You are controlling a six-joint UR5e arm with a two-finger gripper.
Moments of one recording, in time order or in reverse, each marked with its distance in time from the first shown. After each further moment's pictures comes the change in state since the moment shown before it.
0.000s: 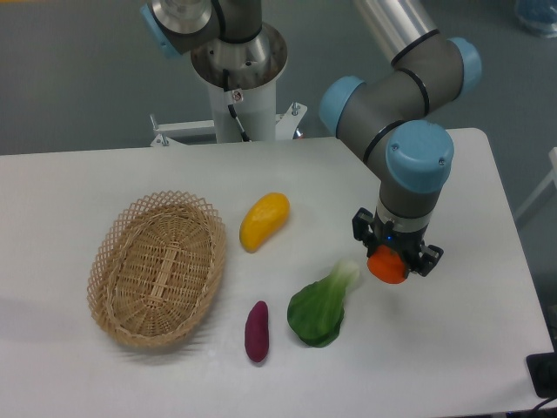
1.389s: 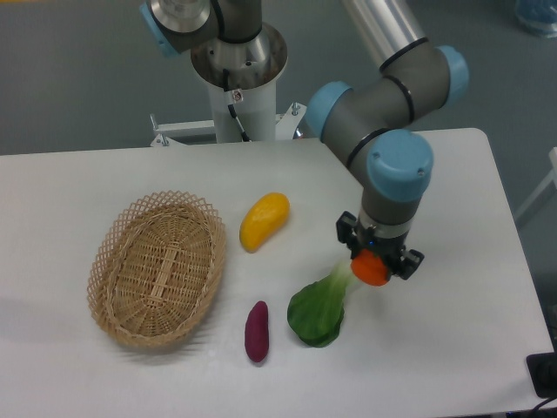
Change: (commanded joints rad) arm -0.103 0.003 -0.029 0.023 -0.002 -0.144
